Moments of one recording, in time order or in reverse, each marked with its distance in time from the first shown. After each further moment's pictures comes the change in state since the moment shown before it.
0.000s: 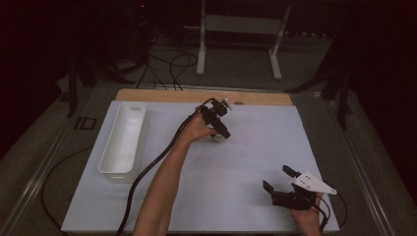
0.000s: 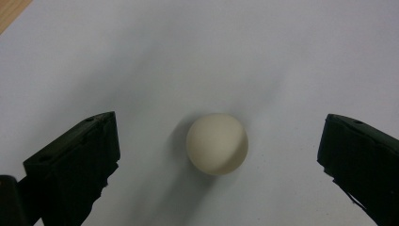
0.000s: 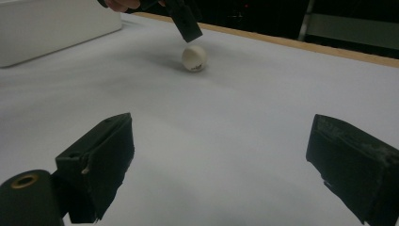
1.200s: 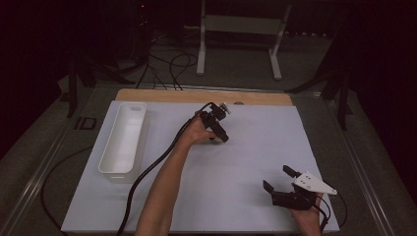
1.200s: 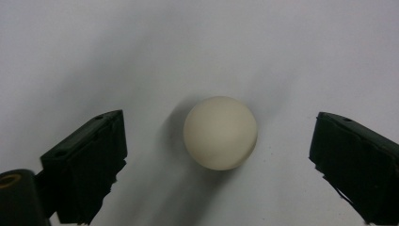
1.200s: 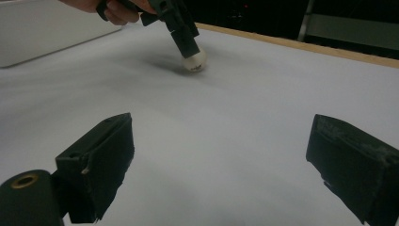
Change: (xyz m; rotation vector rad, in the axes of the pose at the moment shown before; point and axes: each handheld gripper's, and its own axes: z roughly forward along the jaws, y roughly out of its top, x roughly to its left) left arm 0.002 -0.009 0.018 0.044 -0.025 -0.042; right arm 0.000 0.000 -0.001 0.000 -0.002 0.001
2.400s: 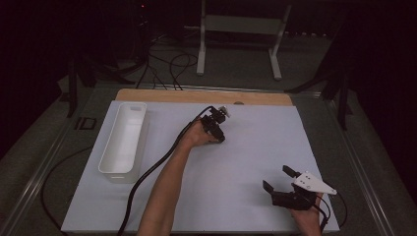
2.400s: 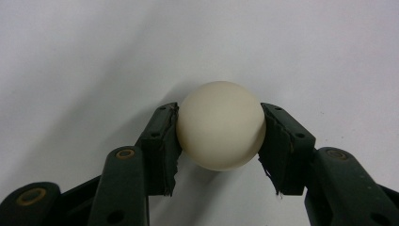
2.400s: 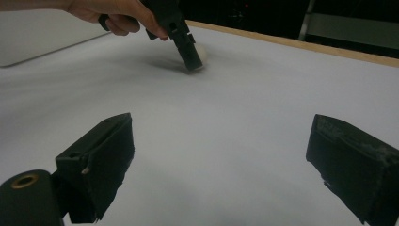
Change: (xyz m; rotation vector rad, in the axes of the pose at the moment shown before) left arm -0.001 -0.005 0.014 0.029 0.003 -0.029; right arm 0.000 0.000 0.000 0.003 0.002 -0.003
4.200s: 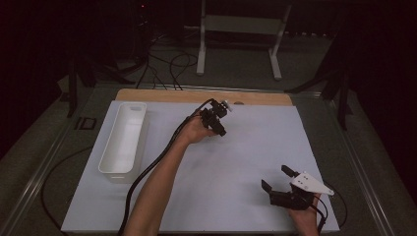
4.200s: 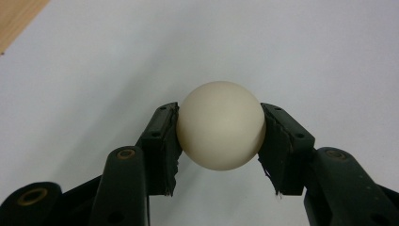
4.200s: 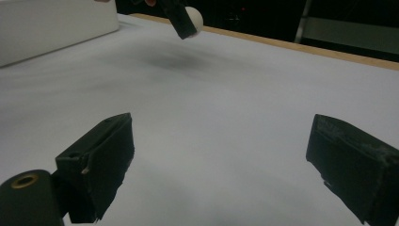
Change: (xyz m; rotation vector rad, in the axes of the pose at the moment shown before) left arm -0.018 0.004 -0.053 -0.087 0.071 0.068; right arm 0.003 -0.003 0.005 -0.015 -0.019 -0.002
